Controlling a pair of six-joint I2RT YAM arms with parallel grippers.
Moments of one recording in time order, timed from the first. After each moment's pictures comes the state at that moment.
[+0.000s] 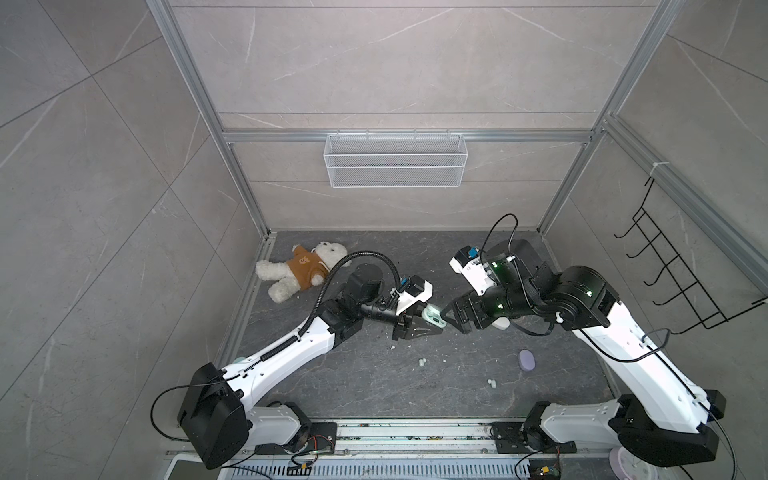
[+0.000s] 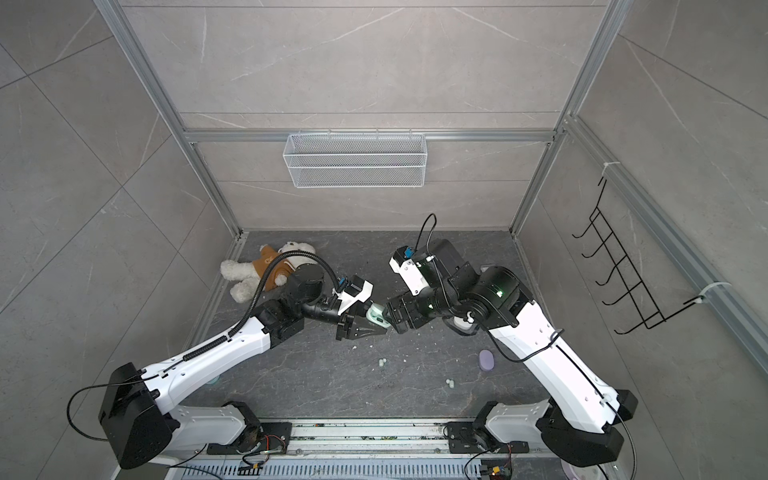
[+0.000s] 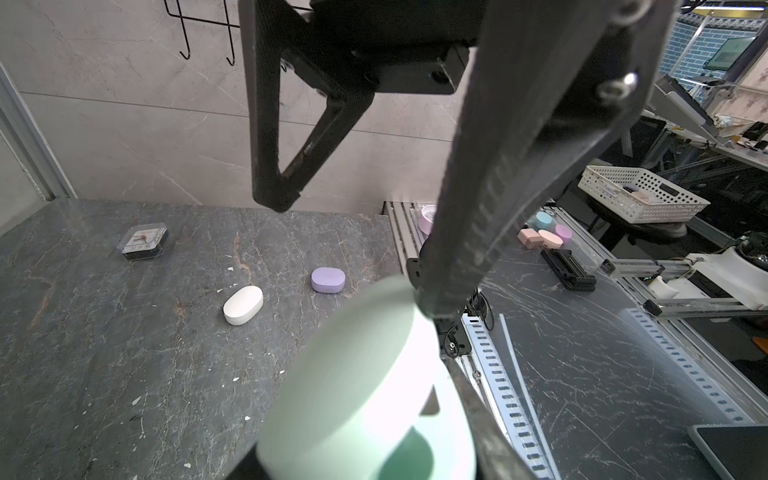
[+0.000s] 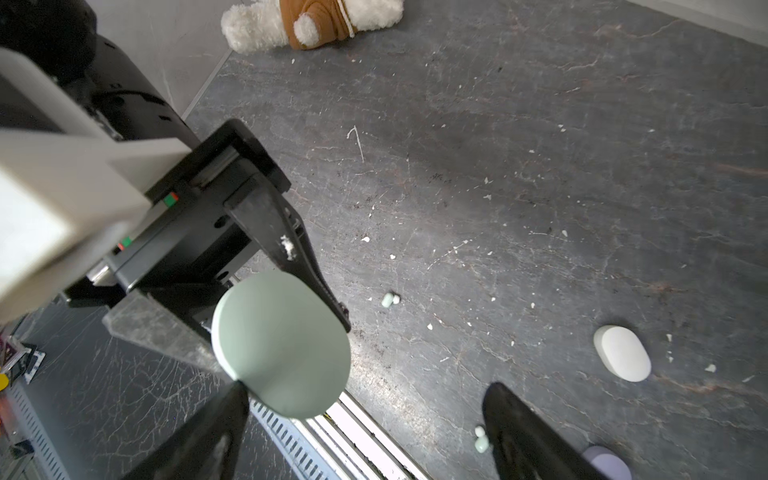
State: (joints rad) left arm -0.77 1.30 1.00 -0.01 1.01 0.16; right arm 0.79 1.30 1.76 -1.34 -0.07 0.23
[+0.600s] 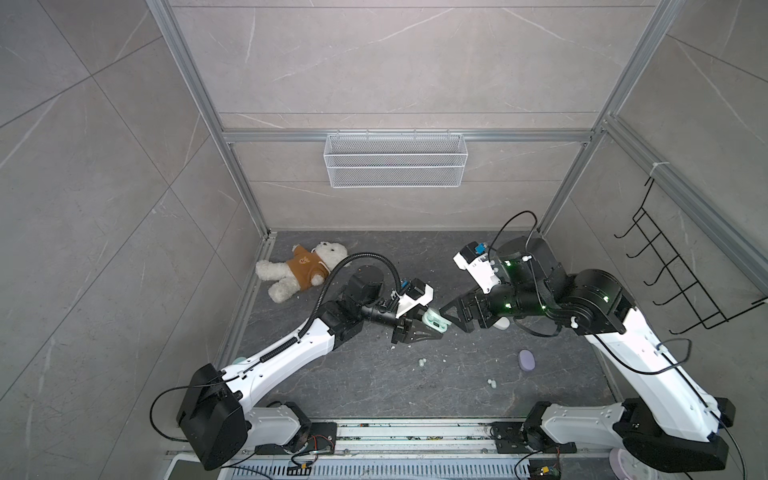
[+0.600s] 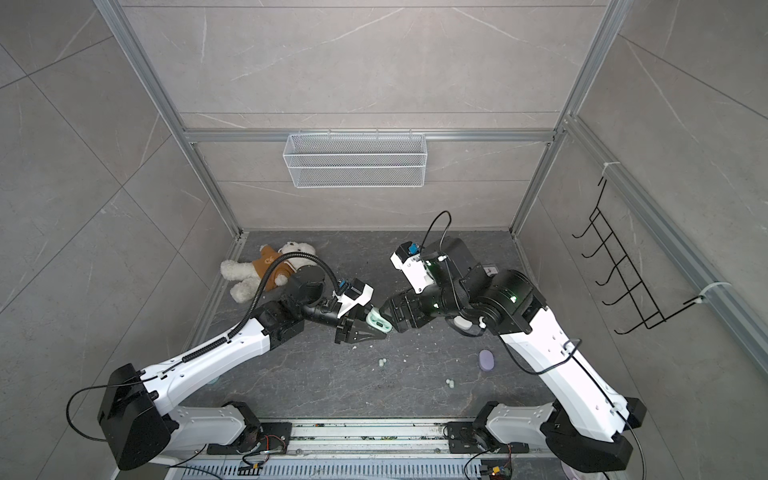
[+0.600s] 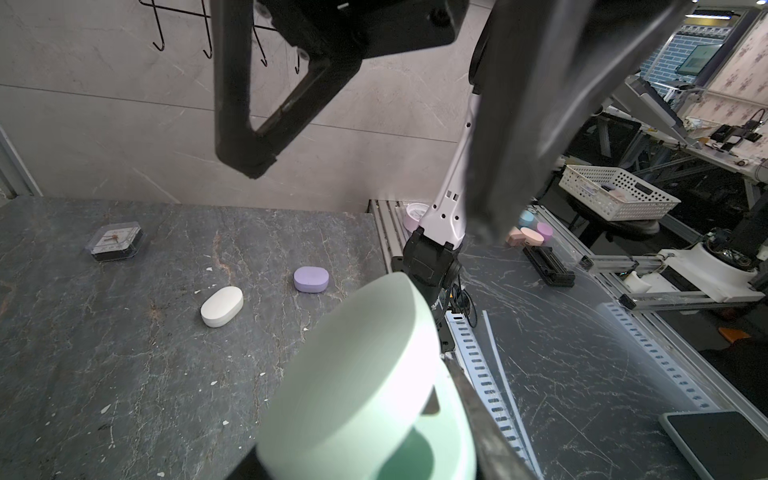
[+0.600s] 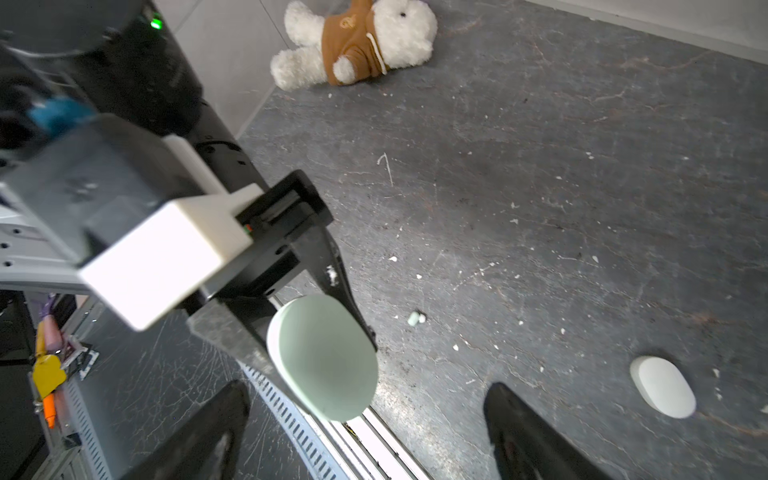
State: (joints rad) left arm -0.78 1.29 1.00 -0.03 1.04 0.15; right arm 0.78 1.25 1.76 -1.28 -0.19 0.25
